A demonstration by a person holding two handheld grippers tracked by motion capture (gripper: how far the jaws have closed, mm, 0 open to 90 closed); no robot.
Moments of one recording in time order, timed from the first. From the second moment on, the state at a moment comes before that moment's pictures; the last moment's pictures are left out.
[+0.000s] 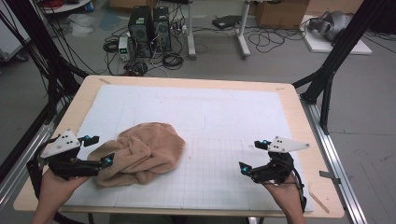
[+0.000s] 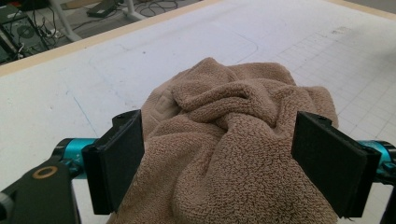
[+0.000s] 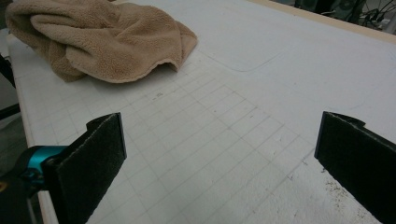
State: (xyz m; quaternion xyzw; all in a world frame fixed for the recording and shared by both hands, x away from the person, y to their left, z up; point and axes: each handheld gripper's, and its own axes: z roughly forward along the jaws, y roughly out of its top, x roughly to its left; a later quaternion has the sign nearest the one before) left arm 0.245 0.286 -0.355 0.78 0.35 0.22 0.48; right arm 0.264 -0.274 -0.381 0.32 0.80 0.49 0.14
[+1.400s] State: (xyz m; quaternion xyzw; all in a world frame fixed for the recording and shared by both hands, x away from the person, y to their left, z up) left arm 0.237 0.279 -0.349 0.78 0.33 0.22 0.48; right arm 0.262 -0.258 -0.380 0.30 0.80 0.49 0.14
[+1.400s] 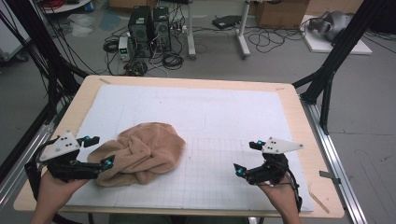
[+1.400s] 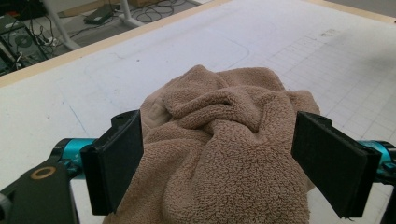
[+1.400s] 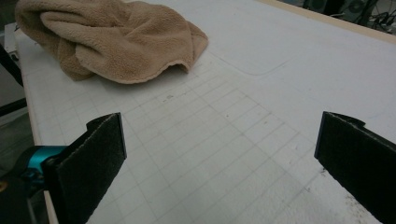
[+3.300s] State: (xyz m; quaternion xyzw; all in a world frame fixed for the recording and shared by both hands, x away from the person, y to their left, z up) left arm 0.257 0.227 -0.391 0.82 0.31 0.15 0.45; right arm 0.273 -0.250 -0.378 0.29 0.81 0.49 0.14
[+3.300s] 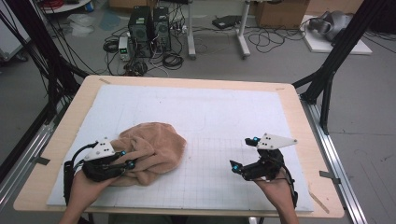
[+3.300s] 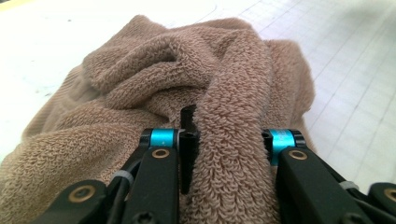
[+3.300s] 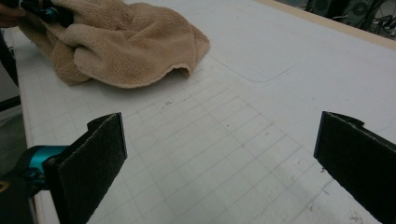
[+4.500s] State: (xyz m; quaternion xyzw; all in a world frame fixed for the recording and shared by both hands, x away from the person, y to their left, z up) left arm 0.241 0.090 -0.368 0.83 0.20 0.10 0.51; right arm 0.266 -0.278 -0.364 0.30 0.80 0.49 0.17
